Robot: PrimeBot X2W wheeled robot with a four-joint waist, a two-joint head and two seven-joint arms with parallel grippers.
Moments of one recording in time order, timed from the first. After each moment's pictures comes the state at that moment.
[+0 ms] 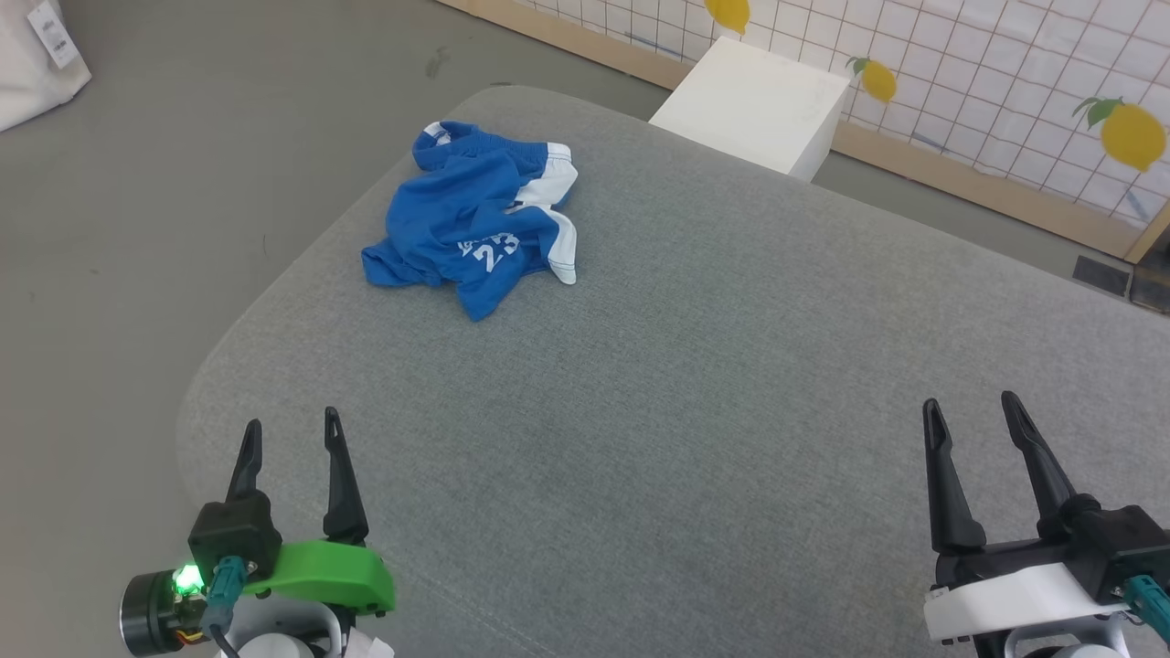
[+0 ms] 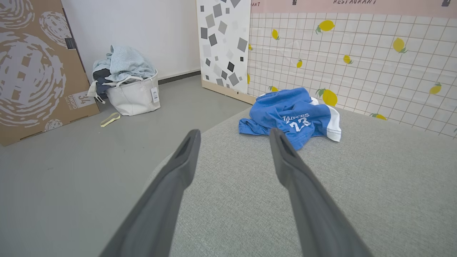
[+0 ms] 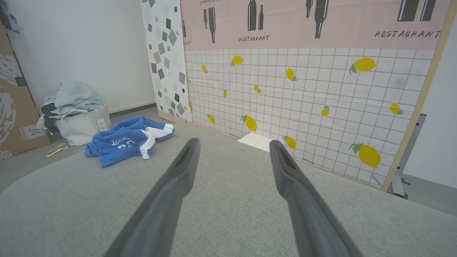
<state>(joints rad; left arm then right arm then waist) -0.03 0.05 0.01 0.11 -0.10 0.11 -0.26 0.07 -0.05 -0.06 -0.02 0.06 0.13 -0.26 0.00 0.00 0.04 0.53</state>
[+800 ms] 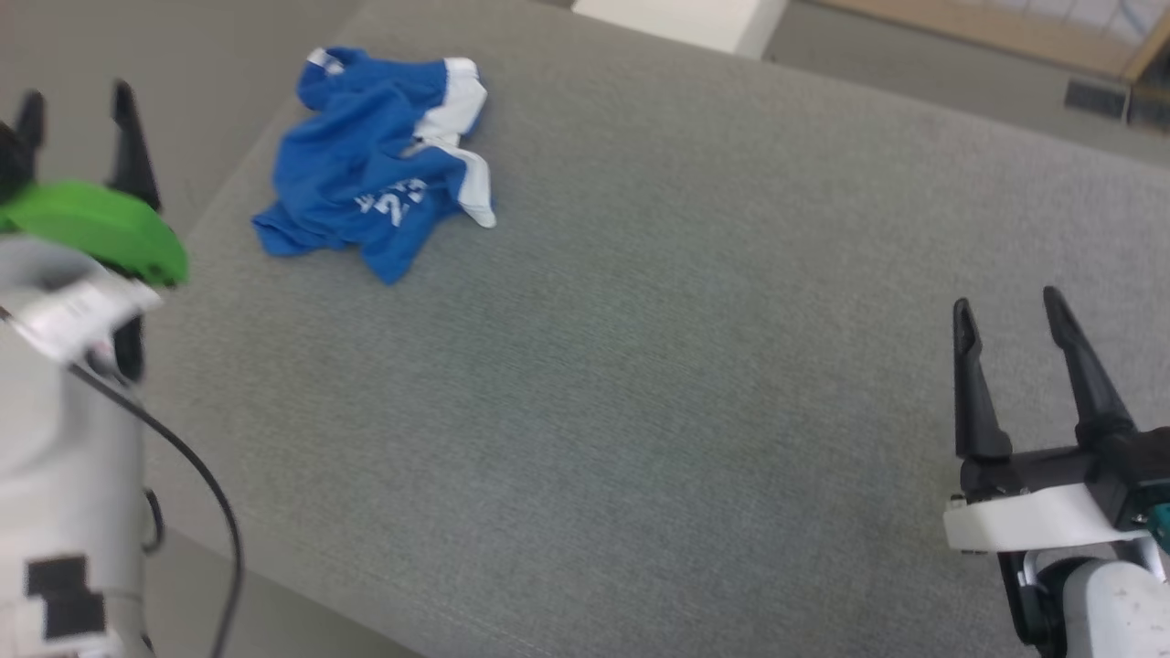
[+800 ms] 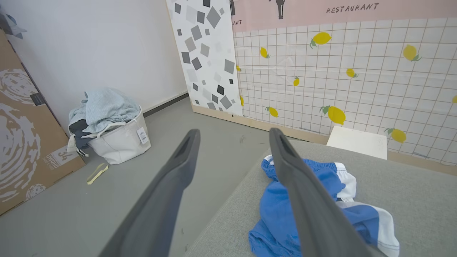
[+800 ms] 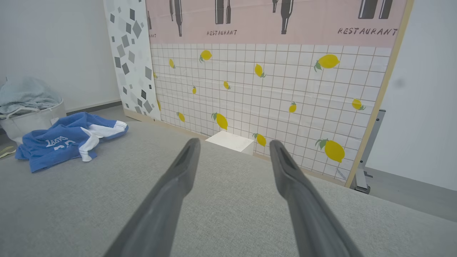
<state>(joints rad) -0.75 0.32 0.12 0.60 -0.17 -0.08 -0.15 -0.07 -0.05 -0.09 -0.07 -0.05 0.13 -0.26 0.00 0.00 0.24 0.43</state>
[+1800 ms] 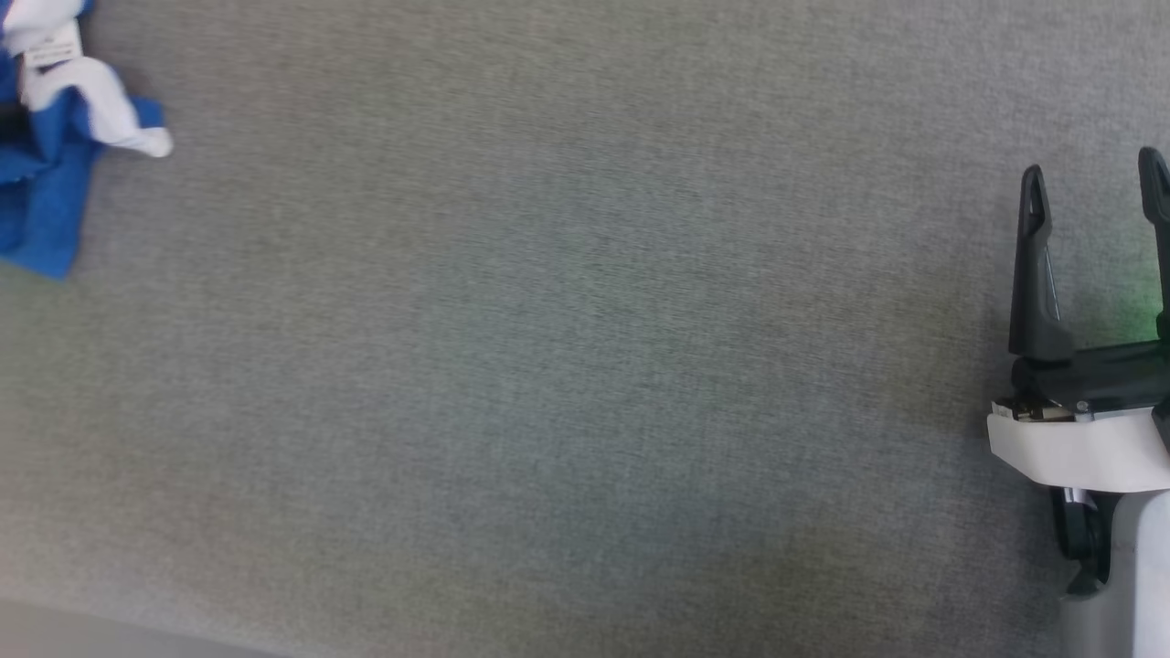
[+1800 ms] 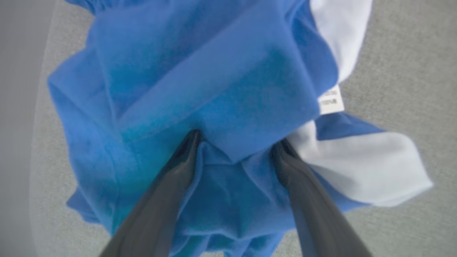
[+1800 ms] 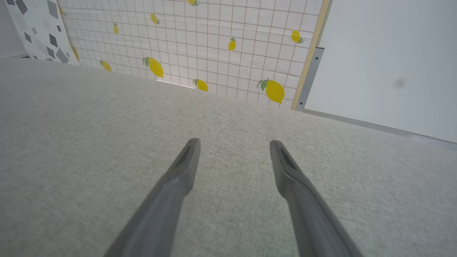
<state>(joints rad) -1.08 0.73 -0.32 0.73 -0.92 -0.13 0.81 -0.21 -0.05 -0.13 -0.21 -0.16 0.13 -0.26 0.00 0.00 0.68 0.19</state>
